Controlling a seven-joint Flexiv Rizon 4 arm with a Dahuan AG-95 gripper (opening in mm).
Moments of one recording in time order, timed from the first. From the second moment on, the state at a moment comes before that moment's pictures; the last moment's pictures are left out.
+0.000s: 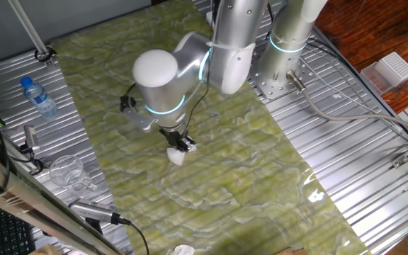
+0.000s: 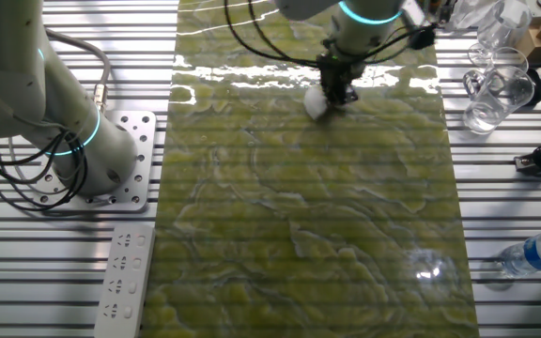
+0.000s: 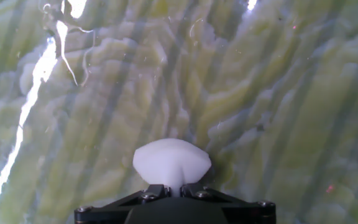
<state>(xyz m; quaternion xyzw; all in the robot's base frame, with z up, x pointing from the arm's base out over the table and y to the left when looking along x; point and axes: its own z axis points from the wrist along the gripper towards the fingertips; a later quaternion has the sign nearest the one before) 0.493 0.130 0.016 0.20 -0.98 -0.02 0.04</state>
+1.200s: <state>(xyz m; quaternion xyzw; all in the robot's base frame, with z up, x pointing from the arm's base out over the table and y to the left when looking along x) 0.517 0.106 0.015 0.23 -0.97 -0.04 0.01</state>
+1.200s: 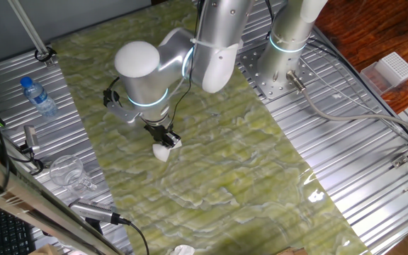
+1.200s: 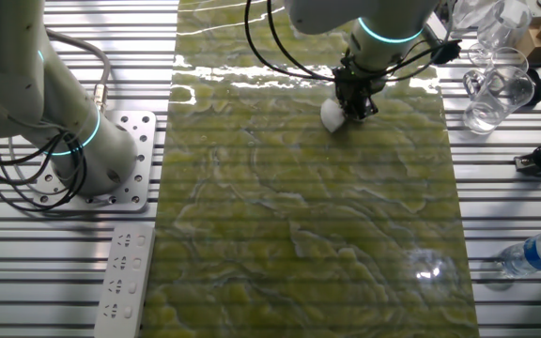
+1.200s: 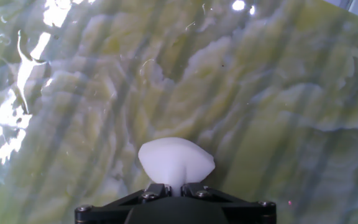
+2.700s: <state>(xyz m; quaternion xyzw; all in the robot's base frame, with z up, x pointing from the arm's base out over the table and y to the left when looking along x) 0.534 0.146 0.028 0.19 -0.98 -0.06 0.02</state>
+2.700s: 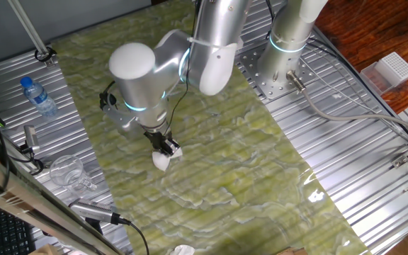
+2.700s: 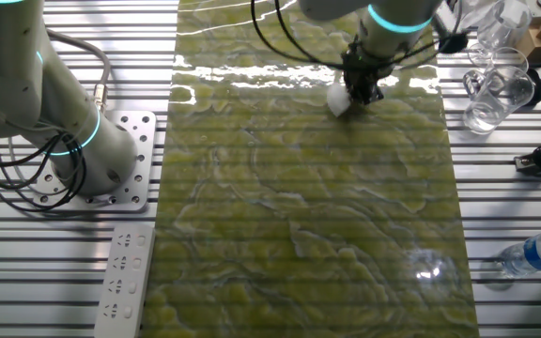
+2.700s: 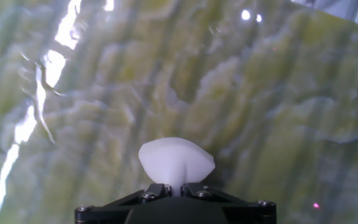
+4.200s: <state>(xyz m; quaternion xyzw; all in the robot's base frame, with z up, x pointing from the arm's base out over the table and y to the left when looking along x) 0.543 0.180 0.013 0.20 -0.98 -0.05 0.01</state>
